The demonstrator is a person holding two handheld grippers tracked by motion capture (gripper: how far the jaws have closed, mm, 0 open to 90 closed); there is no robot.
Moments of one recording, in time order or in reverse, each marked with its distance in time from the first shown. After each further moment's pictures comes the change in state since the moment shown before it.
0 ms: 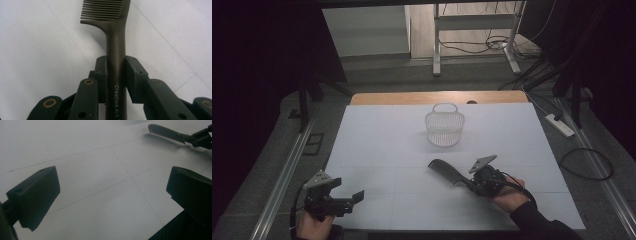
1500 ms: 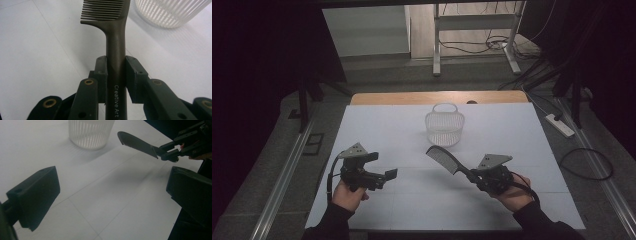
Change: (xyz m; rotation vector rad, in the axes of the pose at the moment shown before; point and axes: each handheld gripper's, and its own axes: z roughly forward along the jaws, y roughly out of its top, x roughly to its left) left arm -0.033 0.078 0.057 -0.062 -0.232 0.129; right arm 0.001 0.001 -0.031 -0.240 -0.046 -0.053
